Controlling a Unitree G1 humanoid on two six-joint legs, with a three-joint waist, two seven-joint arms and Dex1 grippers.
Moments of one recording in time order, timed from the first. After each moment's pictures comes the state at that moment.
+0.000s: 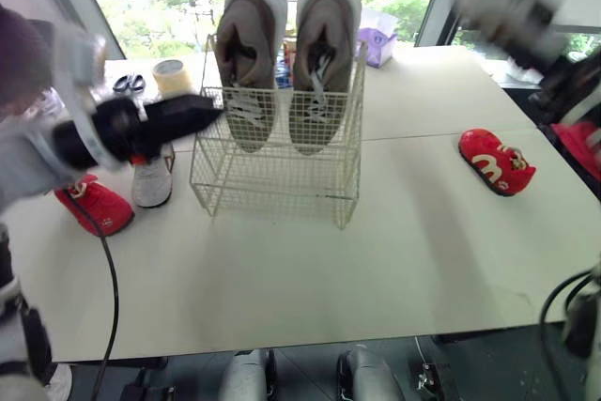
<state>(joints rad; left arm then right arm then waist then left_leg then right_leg) -0.82 0.89 0.37 0.01 -1.52 1.08 -0.59 -0.85 -0.94 -0.40 0.06 0.52 0.42 0.73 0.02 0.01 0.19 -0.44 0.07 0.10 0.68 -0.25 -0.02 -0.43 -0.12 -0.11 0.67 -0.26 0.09</state>
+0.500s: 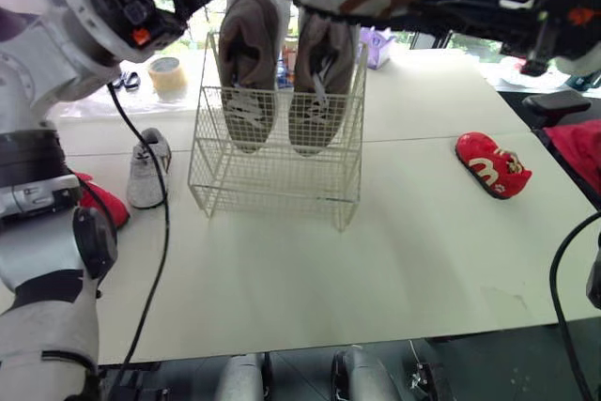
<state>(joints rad) -1.24 0.71 0.29 0.41 -1.41 1.20 -0.79 -1.06 -0.97 -0.16 -0.22 0.72 0.60 1.00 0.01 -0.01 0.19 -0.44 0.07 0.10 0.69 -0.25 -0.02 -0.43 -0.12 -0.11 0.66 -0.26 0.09</state>
